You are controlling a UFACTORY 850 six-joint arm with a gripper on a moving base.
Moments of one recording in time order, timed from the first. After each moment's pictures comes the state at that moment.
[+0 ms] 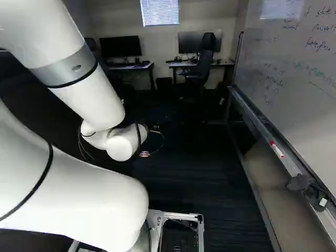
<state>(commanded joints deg) 0.0 16.0 -5.0 0.0 50.0 0.0</state>
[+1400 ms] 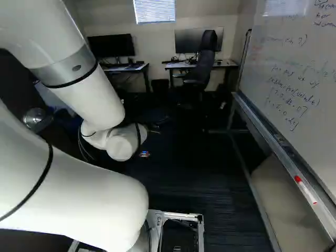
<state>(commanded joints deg) 0.0 16.0 -5.0 0.0 50.0 0.0</state>
